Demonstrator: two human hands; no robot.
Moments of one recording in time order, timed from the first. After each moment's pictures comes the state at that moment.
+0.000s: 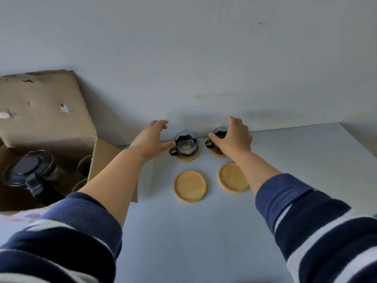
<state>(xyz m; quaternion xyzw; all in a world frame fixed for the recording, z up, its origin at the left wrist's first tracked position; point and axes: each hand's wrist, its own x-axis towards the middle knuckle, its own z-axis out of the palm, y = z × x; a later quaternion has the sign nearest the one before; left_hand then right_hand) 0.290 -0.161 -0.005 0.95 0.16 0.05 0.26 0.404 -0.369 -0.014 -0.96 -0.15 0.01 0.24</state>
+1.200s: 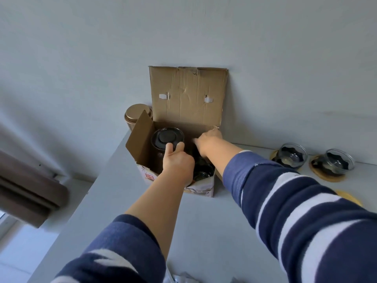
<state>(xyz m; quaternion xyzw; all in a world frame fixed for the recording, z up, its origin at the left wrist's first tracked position) 0.093 -0.063 0.006 0.94 0.30 -0.17 -0.07 0.206 -0.070 0.020 -0.78 -0.52 0.10 -0.32</state>
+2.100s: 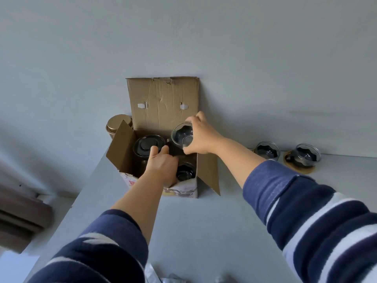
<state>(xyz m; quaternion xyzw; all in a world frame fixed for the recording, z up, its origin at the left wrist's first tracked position) 0.101 -0.059 -0.003 0.96 0.23 -0.10 -0.10 0.234 -0.132 0.050 -0.82 -0.51 0.12 0.21</state>
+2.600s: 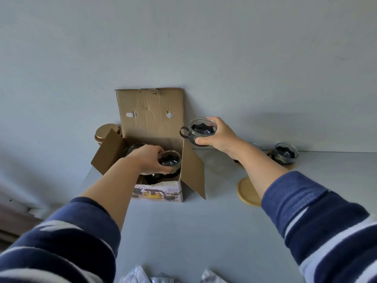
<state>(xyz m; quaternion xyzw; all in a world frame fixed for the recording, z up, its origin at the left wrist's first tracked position) 0.104 -0.034 0.041 0.94 0.26 -0.10 0.19 0.265 -0.201 0.063 -0.78 -0.31 0.23 0.50</state>
